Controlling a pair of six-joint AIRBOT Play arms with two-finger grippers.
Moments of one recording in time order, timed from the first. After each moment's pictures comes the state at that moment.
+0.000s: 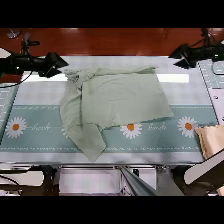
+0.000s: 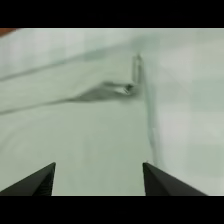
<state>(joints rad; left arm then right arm) 0.18 -1.55 1.40 0.74 -1.17 -1.33 -0.31 -1.93 1.97 -0.87 1.40 1.44</state>
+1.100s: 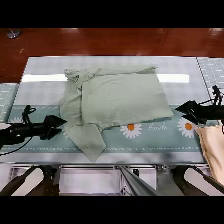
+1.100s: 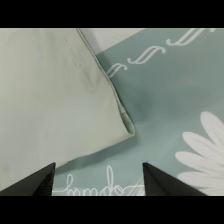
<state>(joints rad) 0.45 -1.03 0.33 0.63 -1.07 -1.16 -0.54 -1.13 0.69 -0.89 1.13 1.25</state>
